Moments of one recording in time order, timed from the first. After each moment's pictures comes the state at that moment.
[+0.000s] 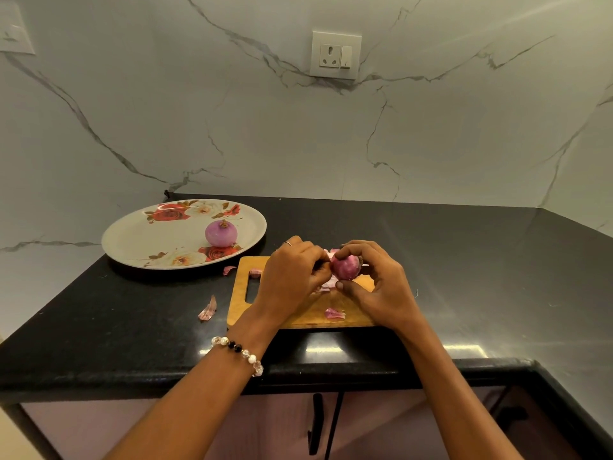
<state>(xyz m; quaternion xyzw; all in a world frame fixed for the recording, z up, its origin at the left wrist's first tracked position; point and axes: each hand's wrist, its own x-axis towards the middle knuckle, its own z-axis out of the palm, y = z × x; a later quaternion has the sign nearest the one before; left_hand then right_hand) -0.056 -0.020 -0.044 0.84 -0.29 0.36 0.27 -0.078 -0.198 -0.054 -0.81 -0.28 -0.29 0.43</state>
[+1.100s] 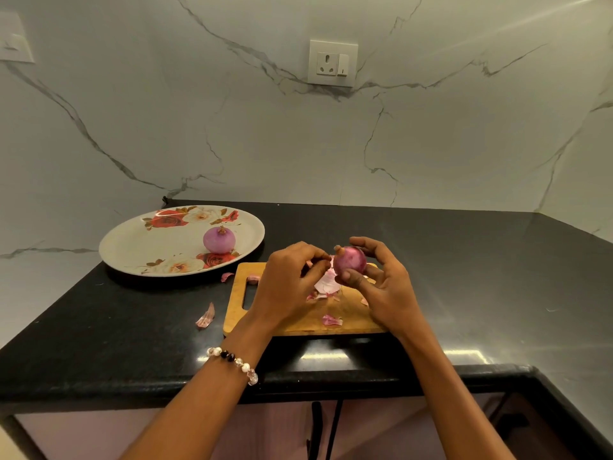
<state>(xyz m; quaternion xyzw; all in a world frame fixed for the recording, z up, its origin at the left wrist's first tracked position) -0.057 -0.018 -0.042 0.80 -0.30 0.33 0.41 -0.087 -0.193 -0.045 -0.74 -0.20 -0.22 0.60</state>
